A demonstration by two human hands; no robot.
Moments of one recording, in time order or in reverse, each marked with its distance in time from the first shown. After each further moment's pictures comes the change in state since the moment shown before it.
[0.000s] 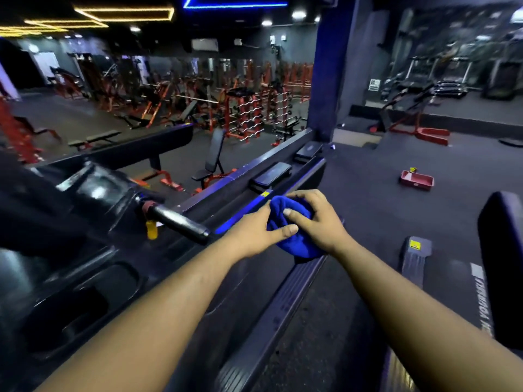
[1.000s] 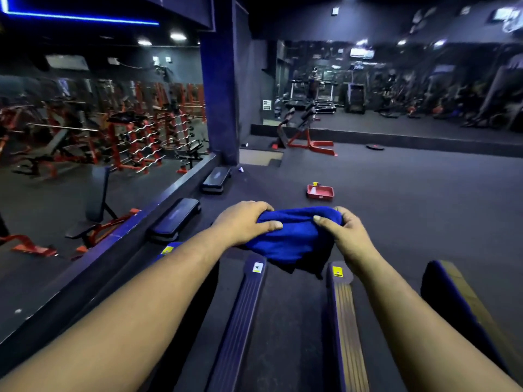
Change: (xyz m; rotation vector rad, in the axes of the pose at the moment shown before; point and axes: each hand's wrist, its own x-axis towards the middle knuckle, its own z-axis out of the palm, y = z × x) left_hand 0.498 0.132 0.056 0.328 -0.071 0.518; right_hand 0.179 0.279 -0.251 0.370 0.566 0.511
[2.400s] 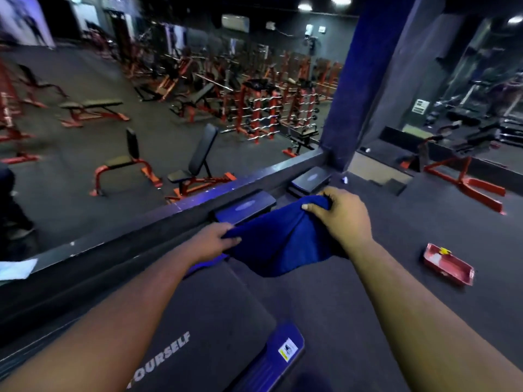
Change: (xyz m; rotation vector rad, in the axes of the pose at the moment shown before) left_hand 0.345 -0.396 0.081 -0.600 0.209 -0.726; right_hand 0.640 0.123 0.222 -0.865 -0.456 -0.573
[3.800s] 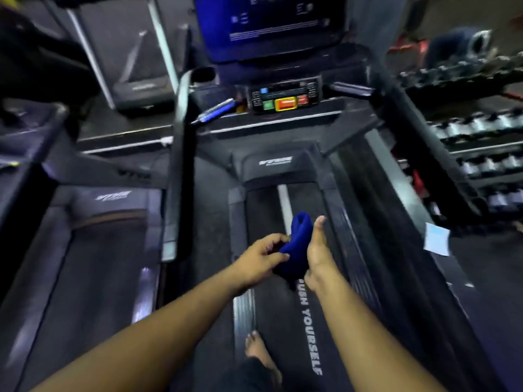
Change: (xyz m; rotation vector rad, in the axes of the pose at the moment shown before) left_hand -0.237 0.014 -0.160 -0.792 1.953 -0.785; right_hand -0.051 -0.527 0.264 0.426 -2.226 -0.128
